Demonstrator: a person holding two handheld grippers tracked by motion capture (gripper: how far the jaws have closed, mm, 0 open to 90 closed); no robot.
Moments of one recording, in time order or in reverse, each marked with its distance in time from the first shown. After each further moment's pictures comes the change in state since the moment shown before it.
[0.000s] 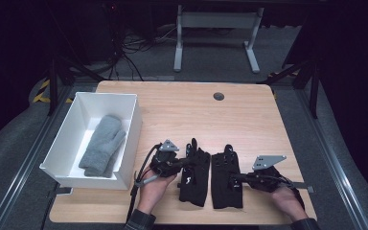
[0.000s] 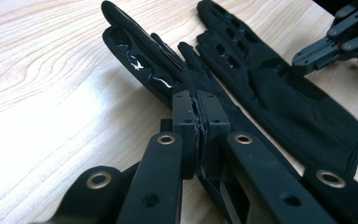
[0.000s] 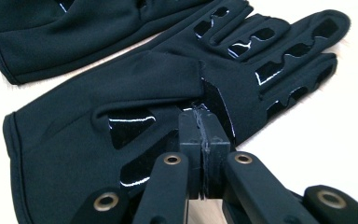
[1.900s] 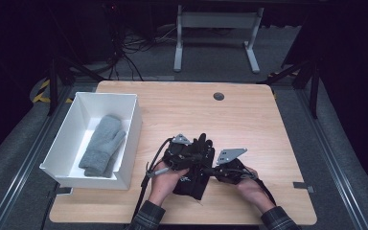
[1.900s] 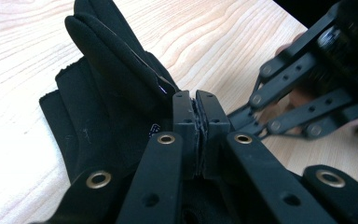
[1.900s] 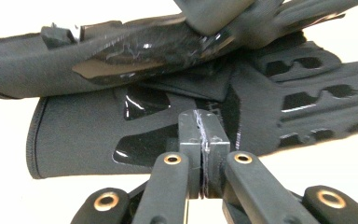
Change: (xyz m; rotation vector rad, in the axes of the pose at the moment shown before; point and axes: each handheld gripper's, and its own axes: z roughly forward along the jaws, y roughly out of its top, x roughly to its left) left arm -0.006 0.026 0.027 0.019 -0.084 0.008; right arm 0.029 0.062 0.067 -0.024 0.053 -0.099
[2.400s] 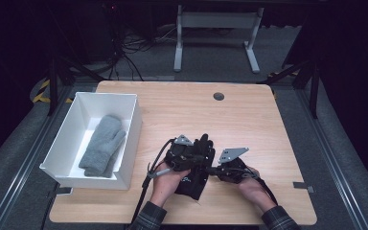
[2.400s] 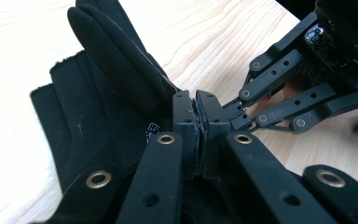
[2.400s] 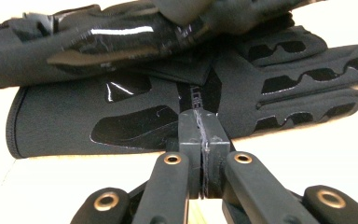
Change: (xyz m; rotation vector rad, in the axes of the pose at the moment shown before) left arm -0.005 0.000 0.005 0.012 0.001 0.005; right arm -0.006 -0.005 0.003 0.020 -0.011 0.018
